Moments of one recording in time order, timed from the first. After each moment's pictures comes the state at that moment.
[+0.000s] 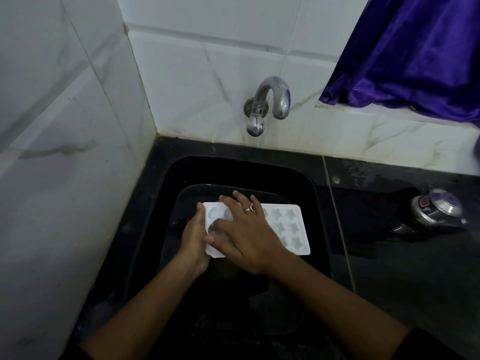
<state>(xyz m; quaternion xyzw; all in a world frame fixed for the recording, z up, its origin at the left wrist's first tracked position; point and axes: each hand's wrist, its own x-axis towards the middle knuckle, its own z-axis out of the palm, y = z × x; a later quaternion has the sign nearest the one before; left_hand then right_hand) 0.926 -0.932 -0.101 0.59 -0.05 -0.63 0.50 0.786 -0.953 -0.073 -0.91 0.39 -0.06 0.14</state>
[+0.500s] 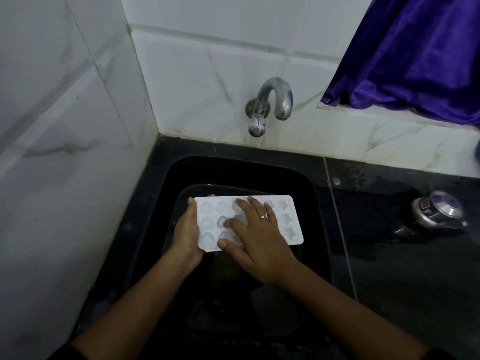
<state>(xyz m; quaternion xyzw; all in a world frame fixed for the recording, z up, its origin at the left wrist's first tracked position) 0.939 -0.938 -0.099 0.57 -0.04 -0.62 0.53 0.766 -0.945 -0.084 -0.89 0.43 -0.09 0.13</state>
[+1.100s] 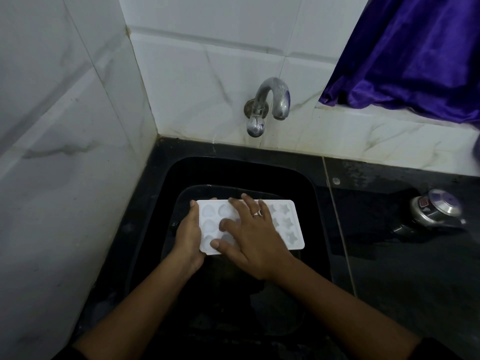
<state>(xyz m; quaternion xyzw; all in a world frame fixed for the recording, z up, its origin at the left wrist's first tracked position) 0.933 -0.934 -0.098 0.59 -0.04 -0.62 0.52 0.776 -0.947 -0.081 -0.89 0.42 -0.06 0.13</state>
